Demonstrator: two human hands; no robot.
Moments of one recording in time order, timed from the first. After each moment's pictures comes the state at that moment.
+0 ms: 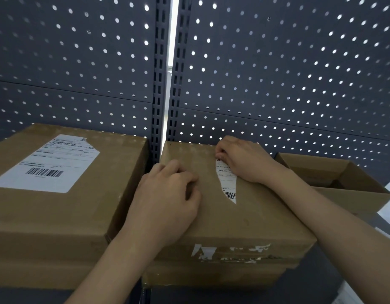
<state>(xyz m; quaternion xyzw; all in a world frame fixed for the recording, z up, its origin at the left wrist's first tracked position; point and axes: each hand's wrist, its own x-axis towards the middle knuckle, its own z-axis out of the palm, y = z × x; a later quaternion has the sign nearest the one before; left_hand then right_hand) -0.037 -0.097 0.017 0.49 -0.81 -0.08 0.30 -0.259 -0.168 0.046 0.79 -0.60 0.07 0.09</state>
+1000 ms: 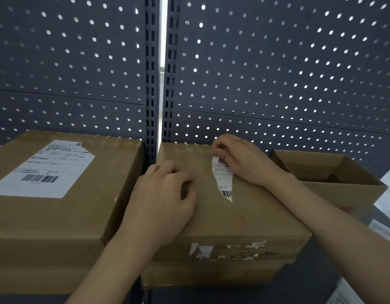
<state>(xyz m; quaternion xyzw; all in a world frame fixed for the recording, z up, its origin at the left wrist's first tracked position) -0.037 -0.100 0.015 0.49 -0.82 -0.07 0.30 -0.266 -0.155 0.044 0.80 -0.57 0.22 0.00</state>
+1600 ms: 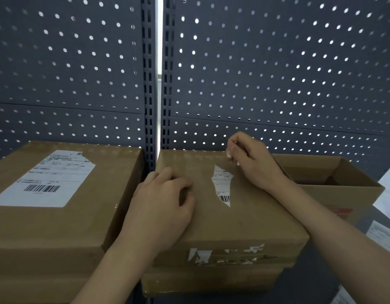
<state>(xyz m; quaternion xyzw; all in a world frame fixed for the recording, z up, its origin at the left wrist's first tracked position) -0.038 -0.101 0.014 0.49 -0.82 -0.07 0.30 -0.272 -0.136 0.048 0.74 -0.51 0.43 -0.08</state>
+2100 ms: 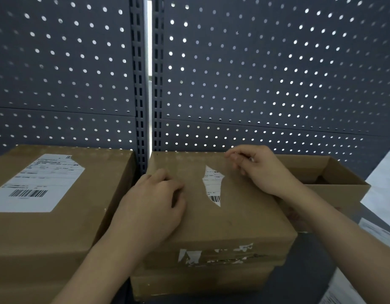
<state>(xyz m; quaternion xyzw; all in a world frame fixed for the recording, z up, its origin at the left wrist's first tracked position) -0.037 -0.104 0.024 0.48 -0.84 -0.05 0.25 -0.299 -0.115 0.049 0.71 -0.57 0.38 -0.13</state>
